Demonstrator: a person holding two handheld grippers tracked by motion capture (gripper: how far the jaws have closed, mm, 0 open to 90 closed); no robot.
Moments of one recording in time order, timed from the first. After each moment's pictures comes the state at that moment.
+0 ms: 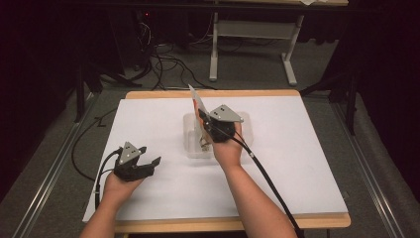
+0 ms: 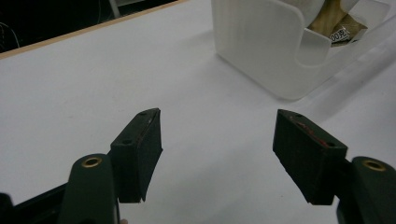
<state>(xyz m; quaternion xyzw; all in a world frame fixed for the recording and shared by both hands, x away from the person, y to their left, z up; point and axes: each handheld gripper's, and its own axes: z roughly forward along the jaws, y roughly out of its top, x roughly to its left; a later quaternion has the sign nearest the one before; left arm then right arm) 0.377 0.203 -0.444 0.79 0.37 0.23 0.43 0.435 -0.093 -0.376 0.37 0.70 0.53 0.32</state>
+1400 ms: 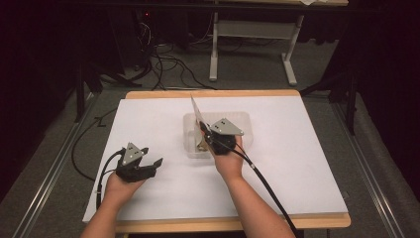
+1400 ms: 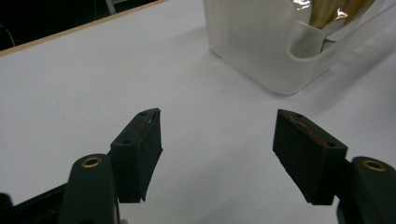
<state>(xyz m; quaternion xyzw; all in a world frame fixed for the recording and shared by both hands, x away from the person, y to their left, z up) 0.375 0.198 -0.446 0.79 0.37 0.23 0.43 0.416 -0.097 -0.410 0.37 0.71 0.52 0.30</state>
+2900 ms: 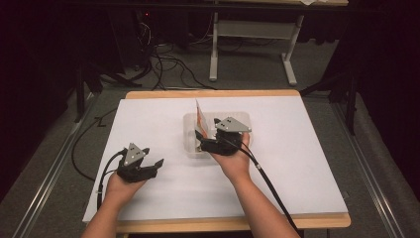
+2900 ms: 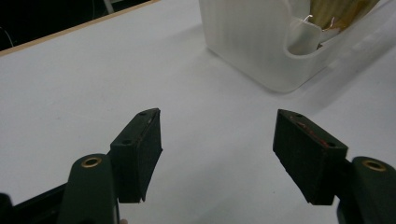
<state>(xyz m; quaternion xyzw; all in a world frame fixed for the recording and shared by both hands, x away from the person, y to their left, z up) 0.375 0.195 -0.447 0.80 0.36 0.23 0.42 0.407 -0.109 -0.391 0.38 0.72 0.52 0.26</state>
